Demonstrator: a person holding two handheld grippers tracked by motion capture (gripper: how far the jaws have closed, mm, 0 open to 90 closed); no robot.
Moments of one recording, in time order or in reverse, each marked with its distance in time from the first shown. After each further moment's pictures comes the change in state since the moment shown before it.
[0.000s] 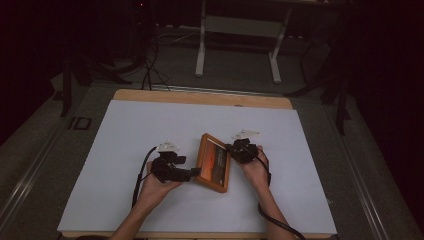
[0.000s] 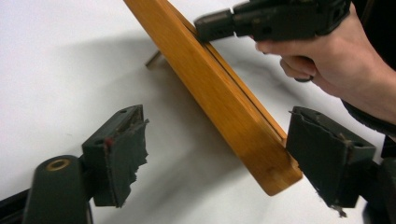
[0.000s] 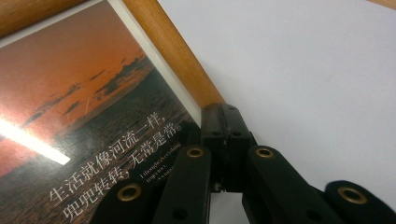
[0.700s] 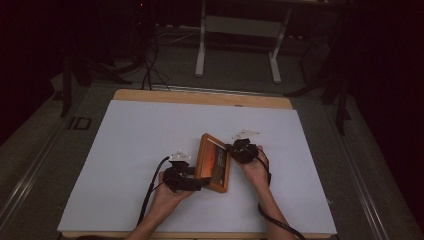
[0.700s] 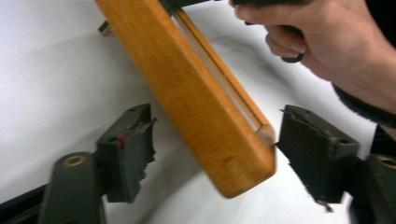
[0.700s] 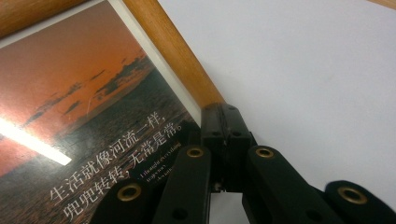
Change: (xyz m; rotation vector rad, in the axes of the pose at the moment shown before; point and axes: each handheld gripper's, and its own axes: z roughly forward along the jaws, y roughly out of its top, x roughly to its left) left arm -0.023 -0.016 0.027 0.030 -0.033 -0.045; right arm -0.001 -0.001 0.000 -0.005 0.003 -0.001
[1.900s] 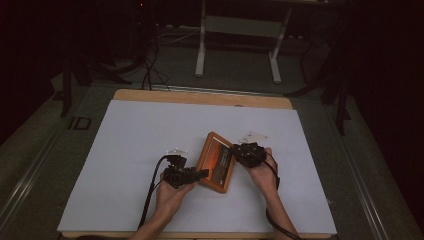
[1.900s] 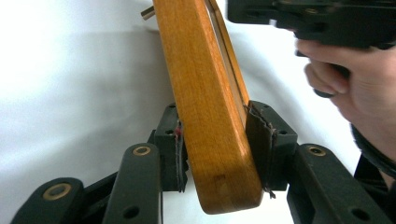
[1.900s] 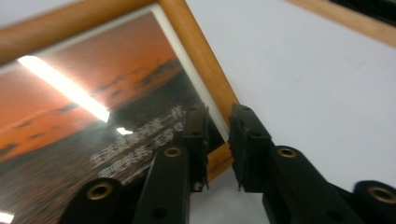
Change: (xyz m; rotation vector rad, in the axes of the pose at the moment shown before) left arm 0.006 0.005 0.004 -0.047 -0.002 -0.187; right arm 0.005 -0.002 -0.042 -0.037 -0.040 -0.058
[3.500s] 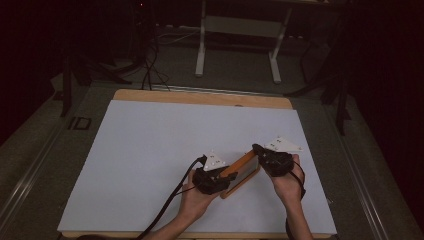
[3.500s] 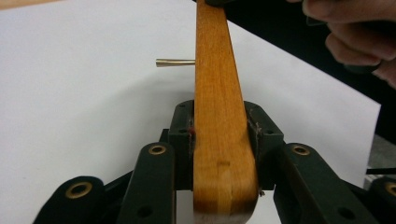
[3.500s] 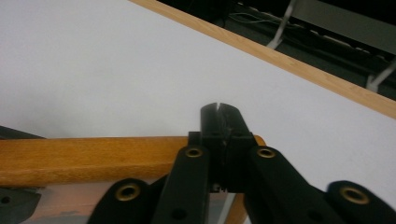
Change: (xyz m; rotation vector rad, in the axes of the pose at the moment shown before) left arm -0.086 0.005 0.029 -0.072 0.022 0.418; right arm -0.001 -0.001 -0.087 -0.128 -0.124 0.017
